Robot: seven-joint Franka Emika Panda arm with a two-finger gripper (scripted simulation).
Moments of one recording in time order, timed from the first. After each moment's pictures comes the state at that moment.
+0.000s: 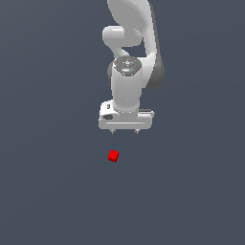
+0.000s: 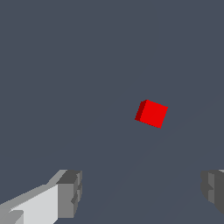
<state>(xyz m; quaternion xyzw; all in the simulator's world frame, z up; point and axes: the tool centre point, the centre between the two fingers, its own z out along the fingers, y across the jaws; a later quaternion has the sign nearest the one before) 0.005 0.010 0.171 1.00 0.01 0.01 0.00</state>
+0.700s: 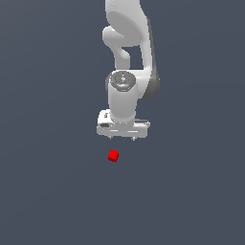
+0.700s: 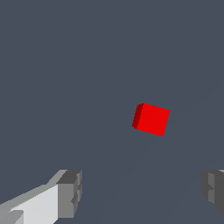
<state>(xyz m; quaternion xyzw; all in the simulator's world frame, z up) 0.017 -0.001 0.136 1.00 -0.03 0.00 0.00</state>
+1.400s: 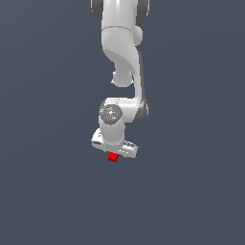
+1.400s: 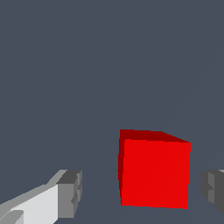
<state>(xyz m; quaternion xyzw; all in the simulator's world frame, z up) 0.043 -0.036 0.040 0.99 -0.14 0.00 0.00</state>
